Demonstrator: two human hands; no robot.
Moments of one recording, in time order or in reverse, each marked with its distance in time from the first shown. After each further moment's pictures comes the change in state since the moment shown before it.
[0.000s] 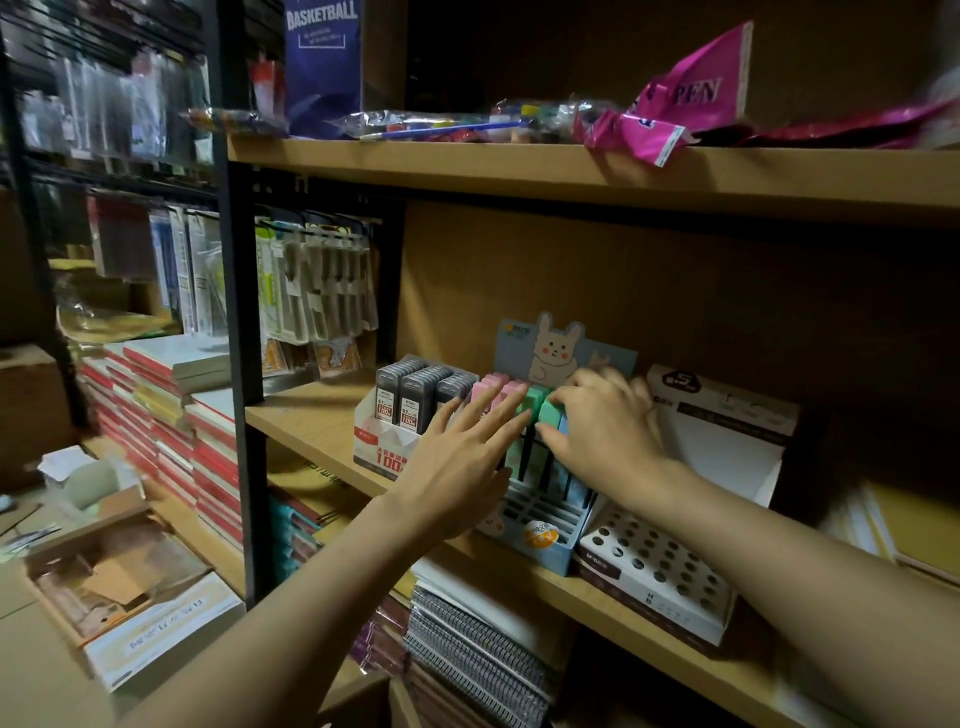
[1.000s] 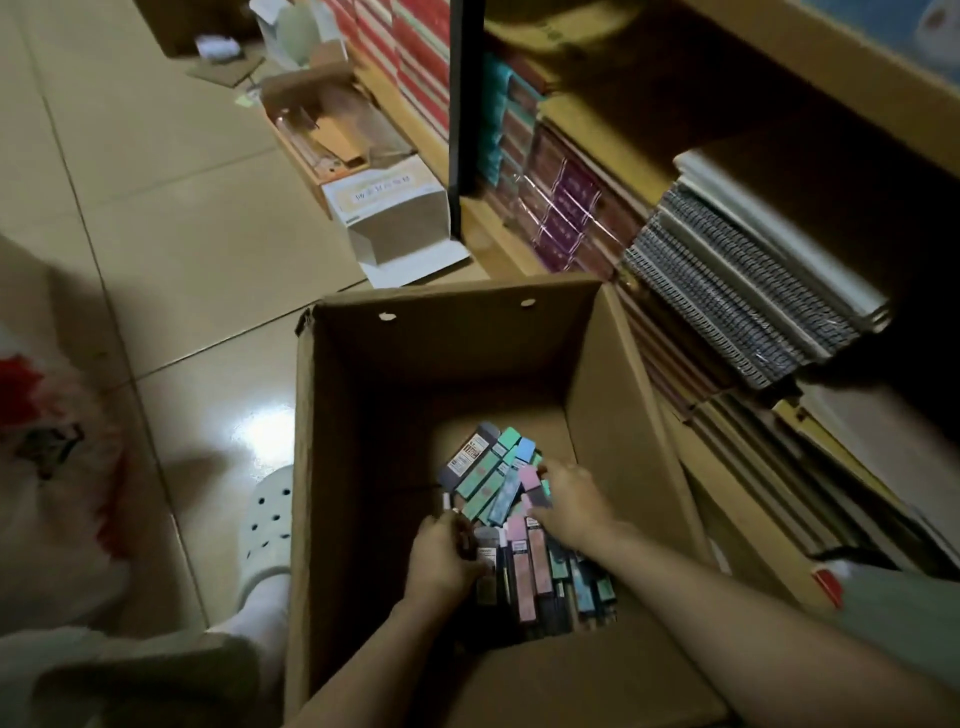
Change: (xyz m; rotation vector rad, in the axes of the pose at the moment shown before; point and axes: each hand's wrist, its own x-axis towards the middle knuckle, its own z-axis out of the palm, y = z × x) left_hand -0.438 0.171 0.198 -0.811 -0.603 -1.607; right_hand -0.352 -0.164 0.280 0.490 -1.185 -0.092
